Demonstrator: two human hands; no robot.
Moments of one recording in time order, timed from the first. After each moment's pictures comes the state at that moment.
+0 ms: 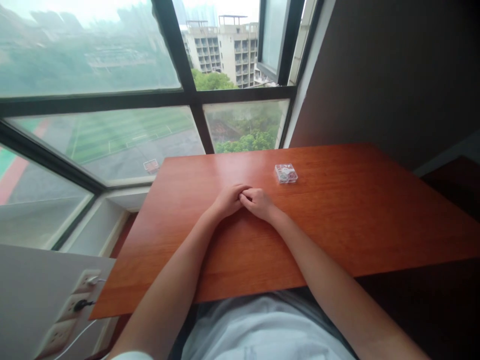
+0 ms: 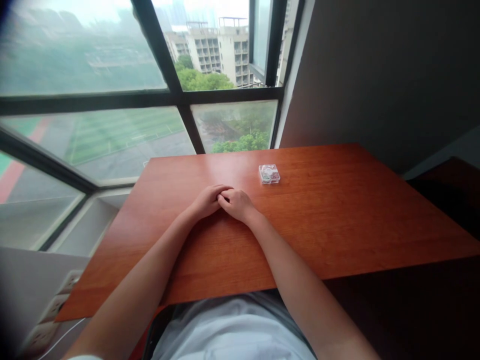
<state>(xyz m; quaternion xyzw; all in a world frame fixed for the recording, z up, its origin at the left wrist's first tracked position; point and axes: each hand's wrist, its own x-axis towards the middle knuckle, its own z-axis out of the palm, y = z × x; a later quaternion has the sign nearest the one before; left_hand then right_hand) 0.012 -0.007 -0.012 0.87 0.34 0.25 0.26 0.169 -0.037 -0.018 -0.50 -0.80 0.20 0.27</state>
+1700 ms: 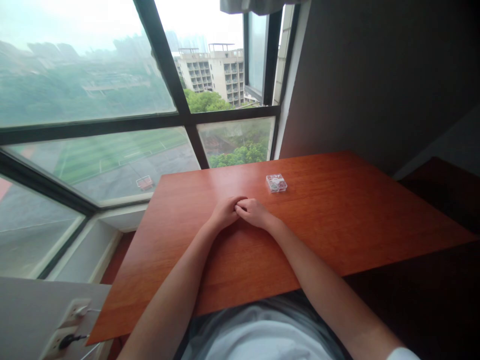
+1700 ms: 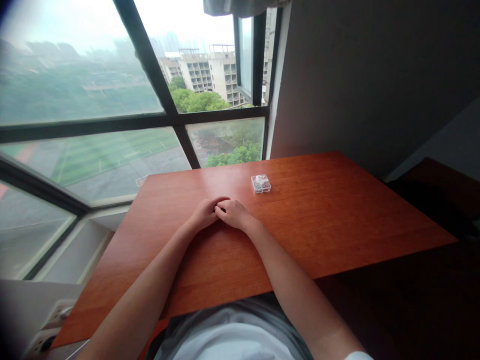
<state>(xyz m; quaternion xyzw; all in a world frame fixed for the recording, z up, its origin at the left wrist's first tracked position) 0.014 -0.009 -0.014 0.85 0.38 0.26 0.25 0.170 -0.032 -0.021 -0.46 -0.80 0.22 0.31</state>
